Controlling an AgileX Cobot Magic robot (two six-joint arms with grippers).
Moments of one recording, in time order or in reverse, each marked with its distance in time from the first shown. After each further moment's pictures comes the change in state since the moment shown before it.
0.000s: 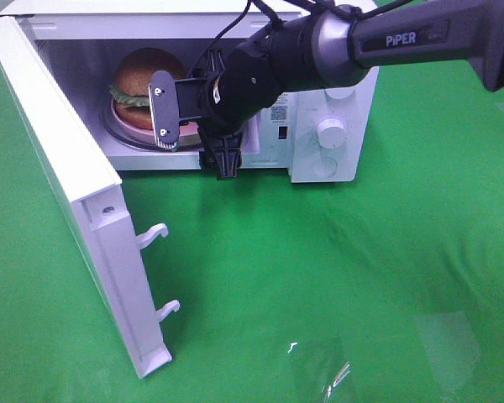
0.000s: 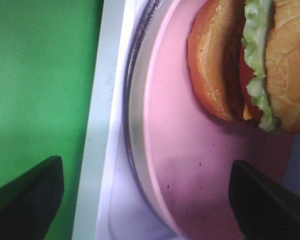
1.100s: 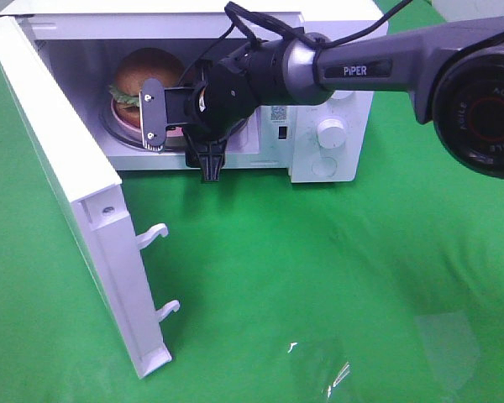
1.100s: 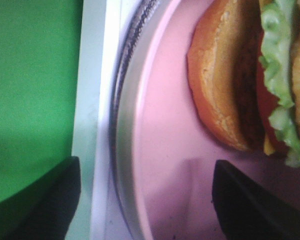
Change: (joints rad) left arm 0.000 0.000 0.000 0.000 0.000 0.000; right arm 0.001 0.137 -0.162 0.048 0.018 0.005
